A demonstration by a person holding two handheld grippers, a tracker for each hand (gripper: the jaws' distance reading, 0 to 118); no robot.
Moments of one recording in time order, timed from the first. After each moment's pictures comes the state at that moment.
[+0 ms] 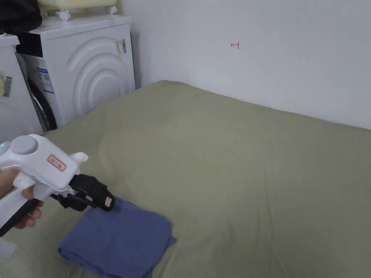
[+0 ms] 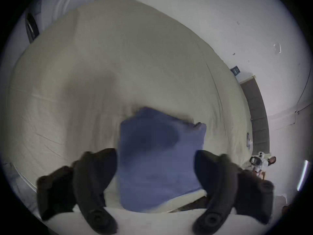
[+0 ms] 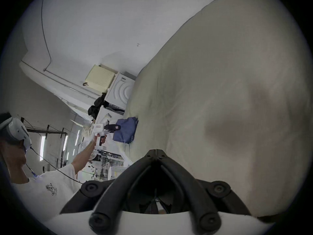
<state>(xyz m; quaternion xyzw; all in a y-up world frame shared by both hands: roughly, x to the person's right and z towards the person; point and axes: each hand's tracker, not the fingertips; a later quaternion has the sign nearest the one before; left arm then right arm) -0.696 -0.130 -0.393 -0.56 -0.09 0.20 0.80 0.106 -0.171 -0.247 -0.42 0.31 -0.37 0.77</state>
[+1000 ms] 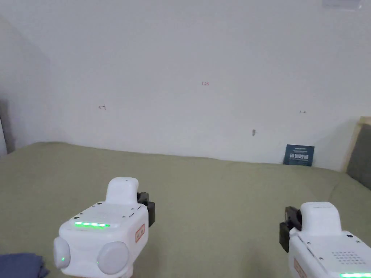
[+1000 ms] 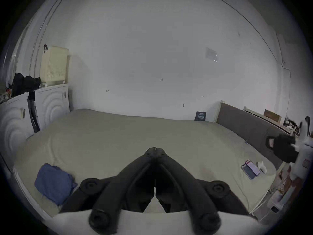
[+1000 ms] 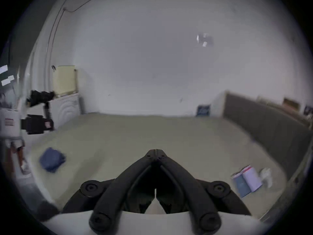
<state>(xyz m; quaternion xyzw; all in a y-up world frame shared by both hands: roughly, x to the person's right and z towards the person) -0.199 -0.004 -0.258 -0.14 -0.07 0.05 0.99 0.112 0.001 -0.199 -0.06 -0.03 0.08 0.99</state>
